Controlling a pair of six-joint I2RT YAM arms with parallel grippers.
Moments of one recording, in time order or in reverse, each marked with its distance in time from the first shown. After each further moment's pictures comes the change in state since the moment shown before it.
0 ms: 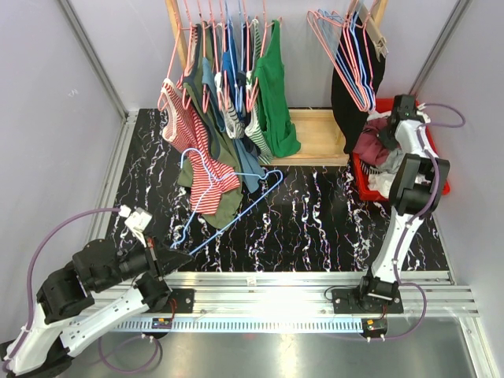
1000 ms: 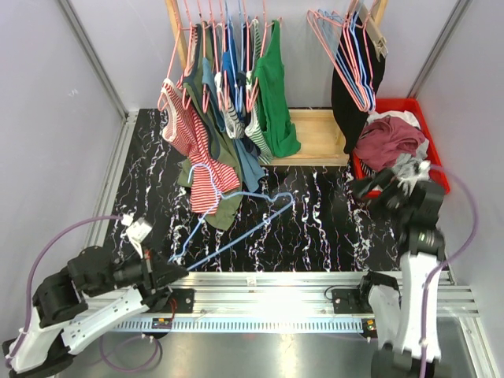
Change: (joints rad) left arm -0.027 -0.064 -0.012 -0.061 0.092 -0.001; right arm -0.055 -1.447 -1.011 0.033 -0.687 -0.100
